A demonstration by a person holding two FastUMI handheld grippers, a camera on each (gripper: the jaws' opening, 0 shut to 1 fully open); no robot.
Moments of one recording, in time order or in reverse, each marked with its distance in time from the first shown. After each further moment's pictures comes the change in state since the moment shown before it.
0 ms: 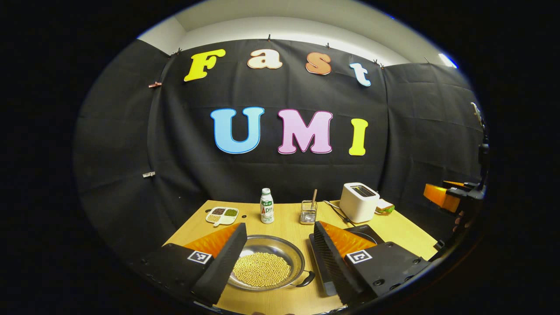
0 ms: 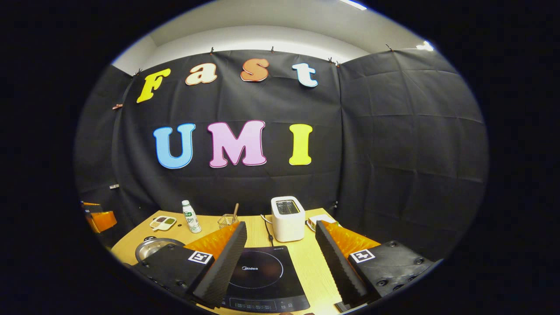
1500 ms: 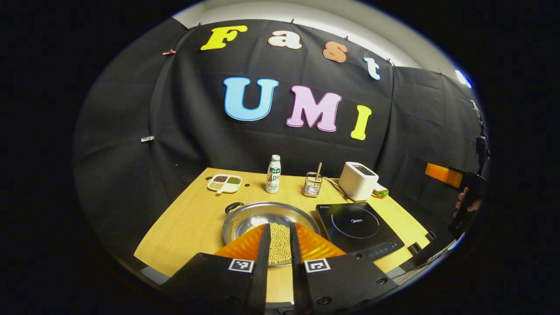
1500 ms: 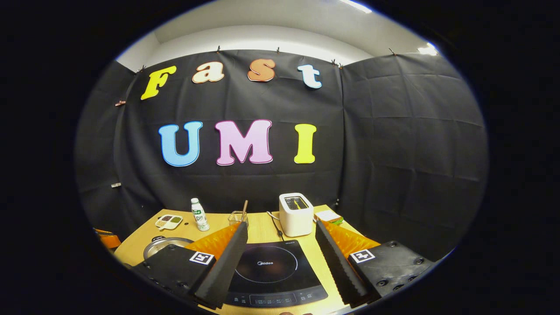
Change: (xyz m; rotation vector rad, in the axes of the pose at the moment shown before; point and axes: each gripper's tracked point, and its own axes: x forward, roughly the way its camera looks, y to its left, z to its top) left arm -0.031 0.075 -0.090 -0.118 0.172 -0.077; right arm -0.033 0.058 -0.013 -0.017 0.032 0.006
